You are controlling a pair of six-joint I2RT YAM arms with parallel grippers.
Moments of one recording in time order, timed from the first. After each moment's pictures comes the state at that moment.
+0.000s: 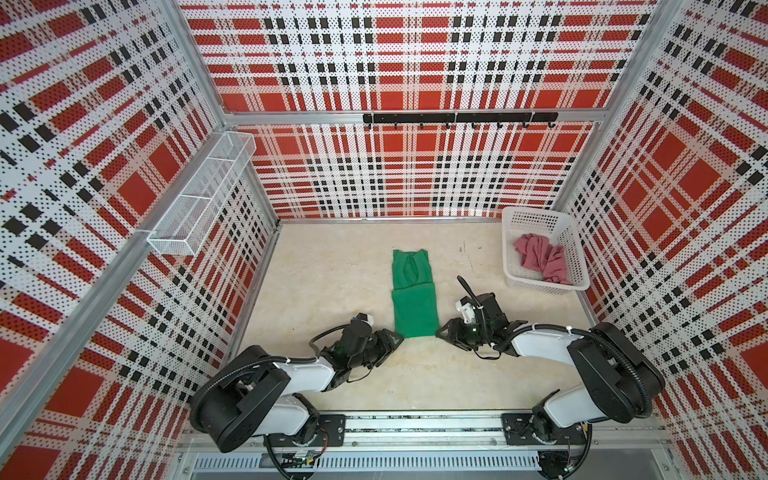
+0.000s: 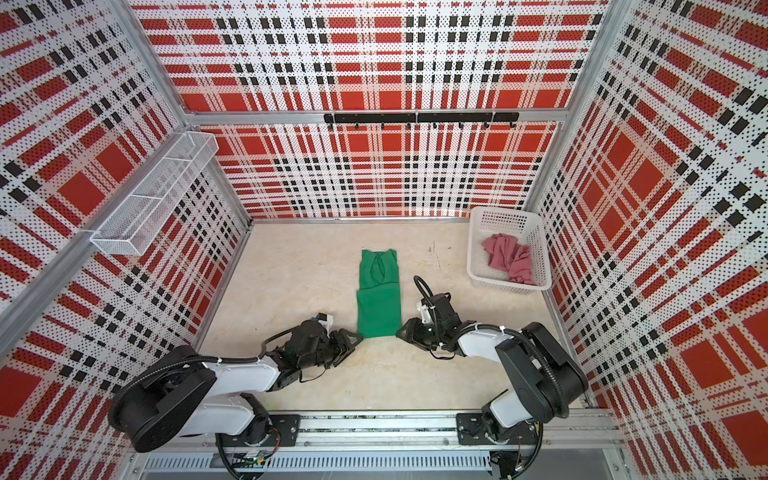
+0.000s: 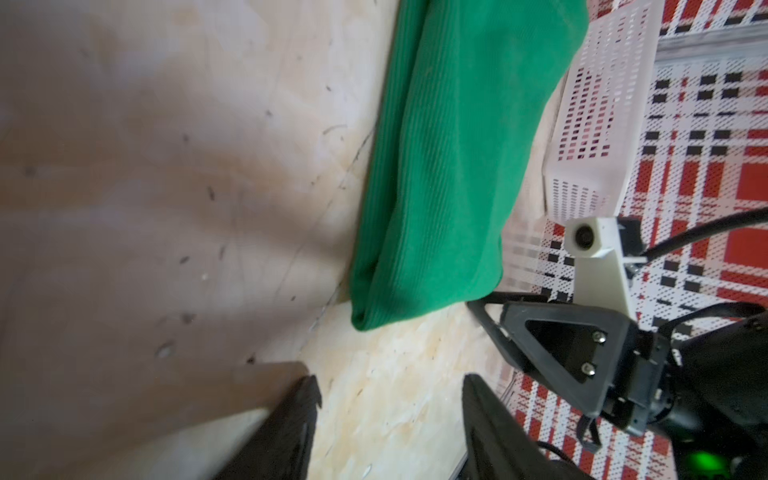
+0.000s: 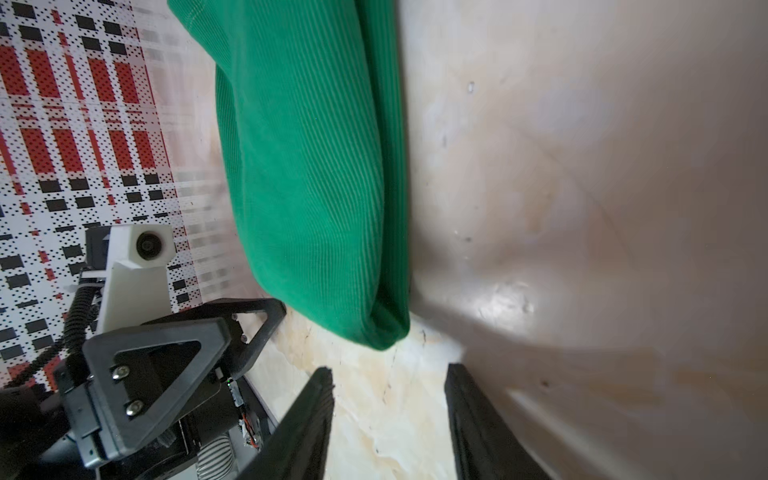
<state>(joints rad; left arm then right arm) -0.68 1.38 0.22 0.55 0.25 -1.30 0.53 1.50 0.51 0.13 -0.50 0.88</state>
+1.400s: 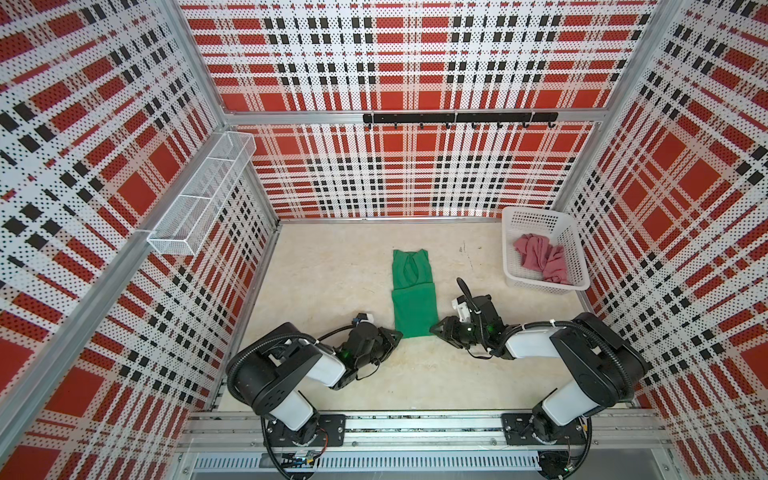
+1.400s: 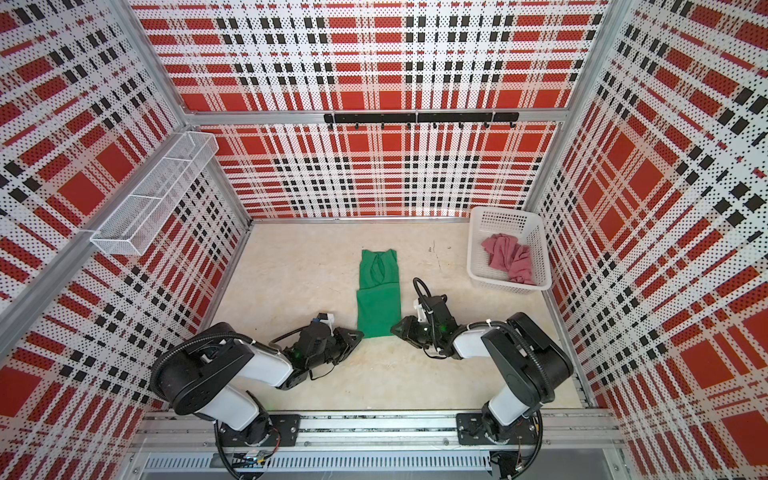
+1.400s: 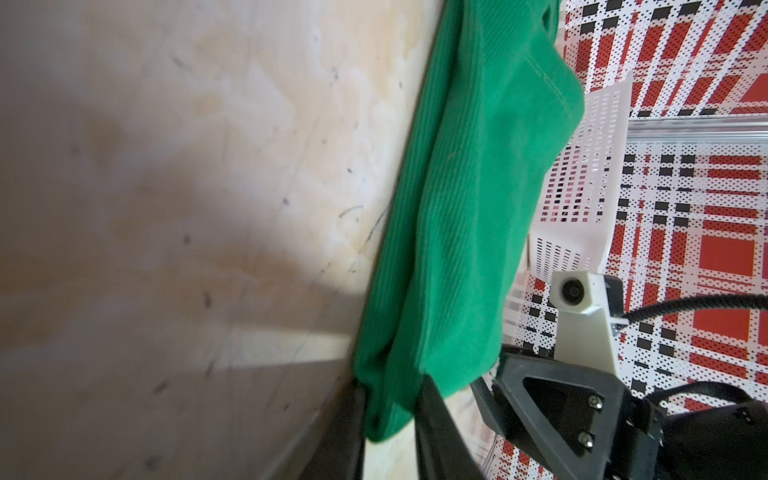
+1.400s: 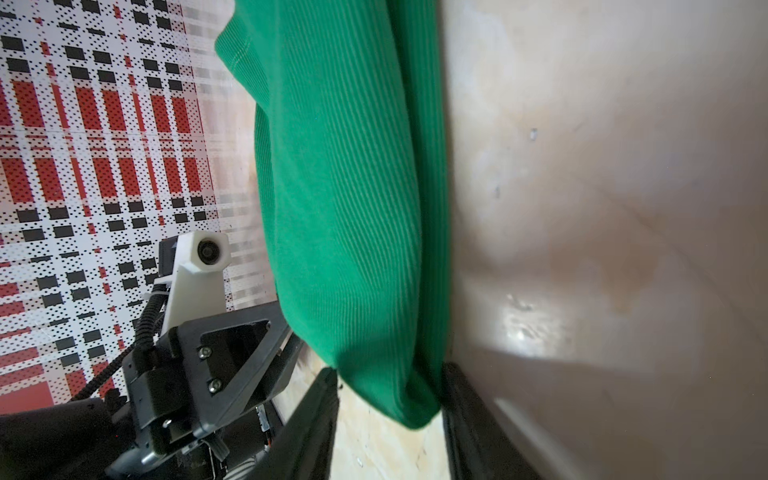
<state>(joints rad) -0.72 1.58 0.23 0.80 0.10 -1.39 0.57 1.59 0.47 0.39 -0.49 0.99</state>
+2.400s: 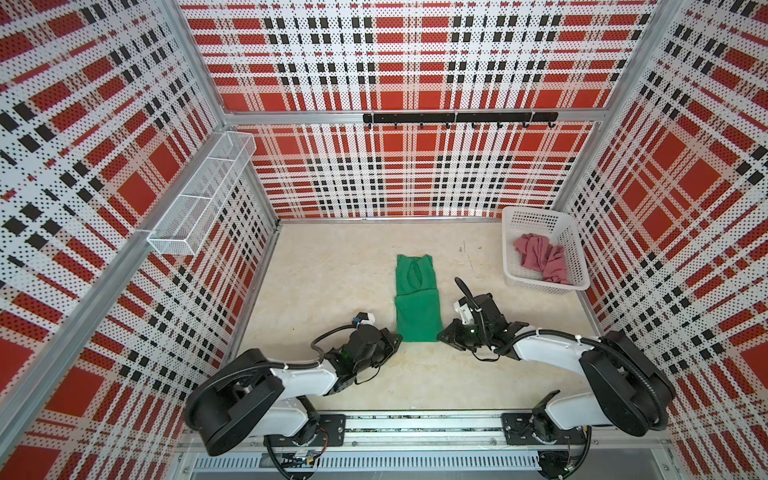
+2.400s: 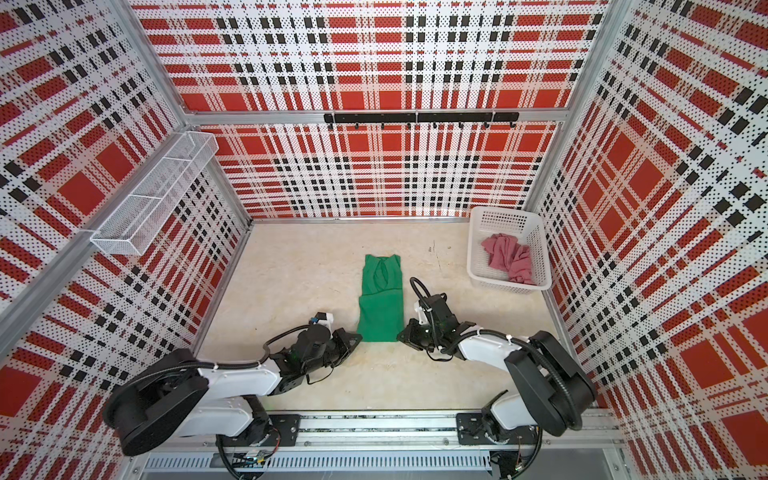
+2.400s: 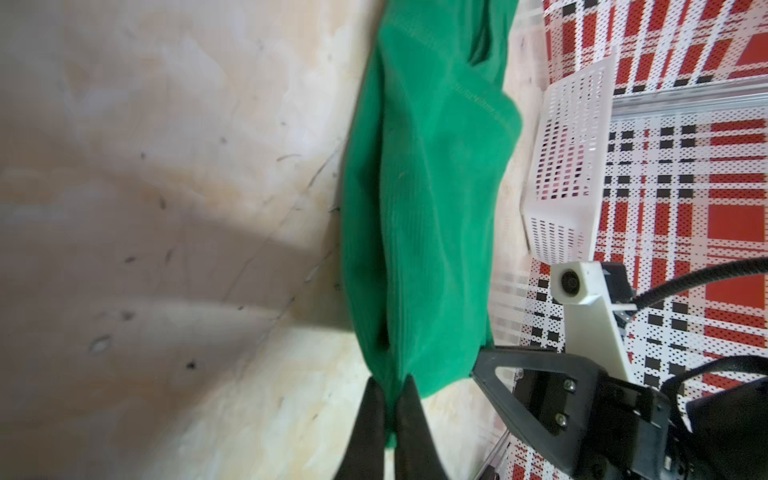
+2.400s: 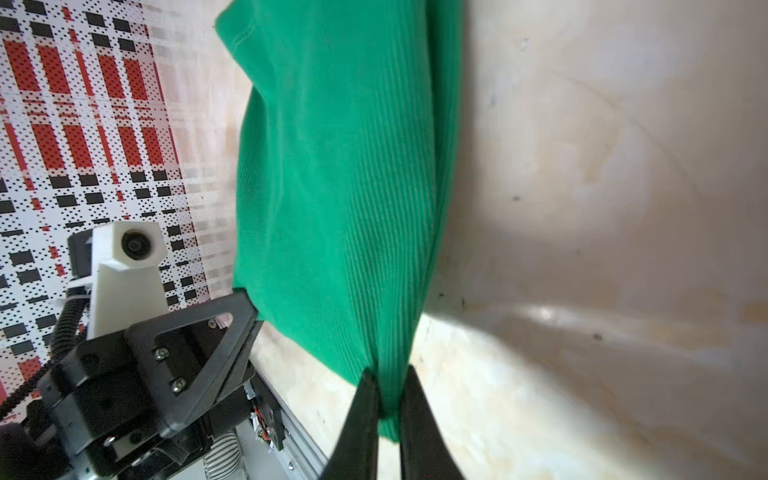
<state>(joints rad) -0.81 1.27 0.28 0.44 -0.02 -1.37 0.60 1.40 0.55 0.00 -0.45 0.90</state>
